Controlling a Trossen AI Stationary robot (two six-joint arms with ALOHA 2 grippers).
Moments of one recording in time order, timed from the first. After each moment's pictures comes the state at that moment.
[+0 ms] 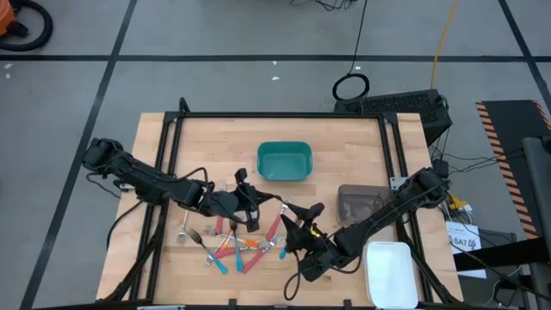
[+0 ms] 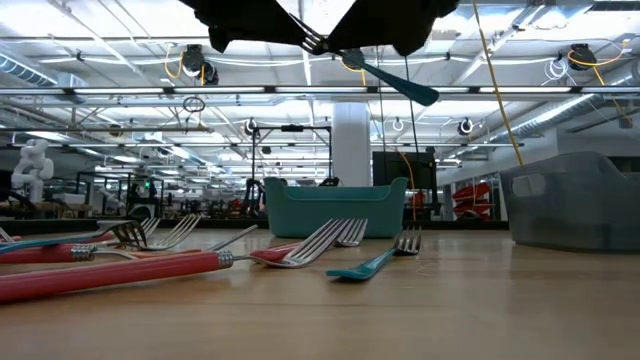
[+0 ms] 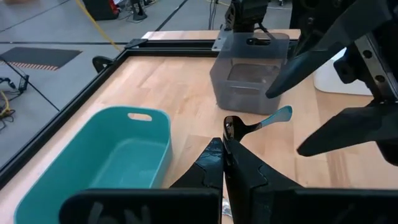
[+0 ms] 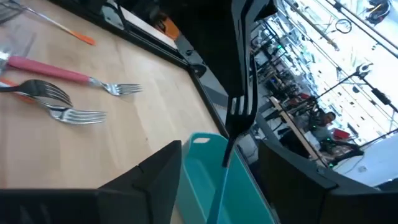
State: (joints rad) left arm -0.34 1.44 0.94 0.05 -0.56 -0.15; right arm 0.57 1.87 1.26 -0.15 1.31 -0.03
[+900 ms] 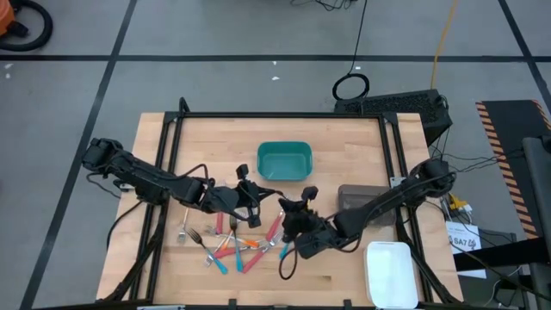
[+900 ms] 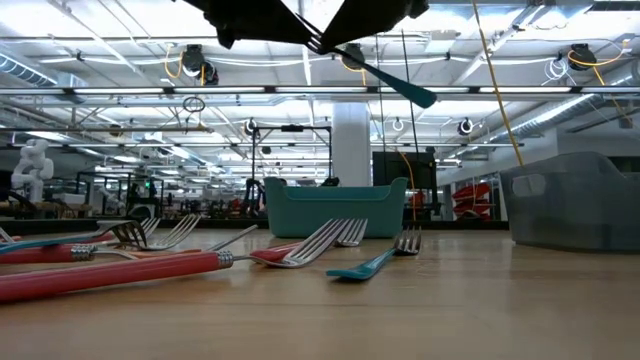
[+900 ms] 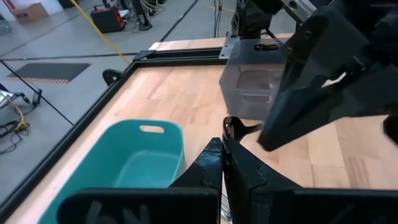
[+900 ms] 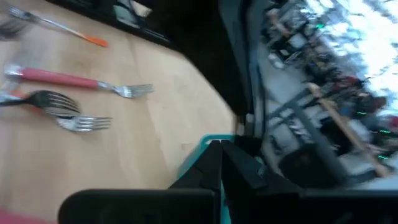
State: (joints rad) left arm -0.31 1.44 0.94 0.09 -0.56 -0.05; right arm 0.46 1.76 1.26 -0.22 1.05 0.01
